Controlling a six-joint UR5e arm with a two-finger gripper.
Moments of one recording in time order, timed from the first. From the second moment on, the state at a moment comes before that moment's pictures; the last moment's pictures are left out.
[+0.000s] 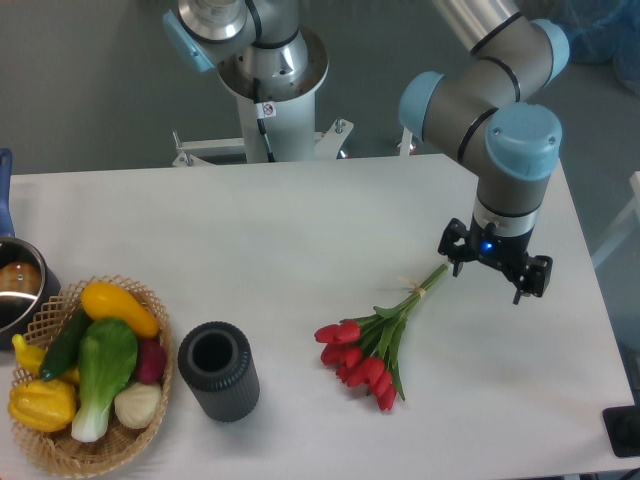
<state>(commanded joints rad) 2.71 -1.99 -1.54 -1.00 1.55 1.31</state>
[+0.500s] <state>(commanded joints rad) 2.66 -1.94 -1.63 -0.98 1.52 1.27</state>
